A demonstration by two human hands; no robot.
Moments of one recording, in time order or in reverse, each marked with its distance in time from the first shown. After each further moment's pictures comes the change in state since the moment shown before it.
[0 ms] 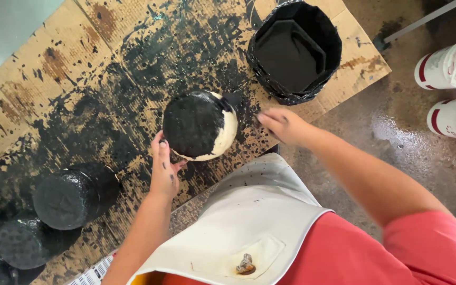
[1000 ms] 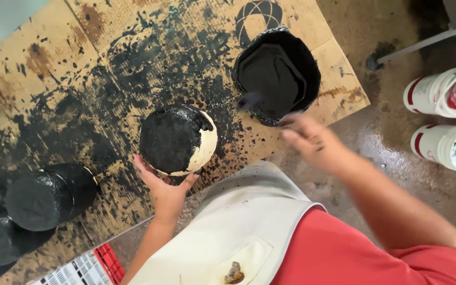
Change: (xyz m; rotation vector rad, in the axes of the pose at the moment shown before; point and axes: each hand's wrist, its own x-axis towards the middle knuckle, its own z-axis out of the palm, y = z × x) left_hand -0.038 -0.012 0.065 0.256 0.269 0.184; right_hand -0.072 -0.031 -0.101 -0.041 0.083 -0.098
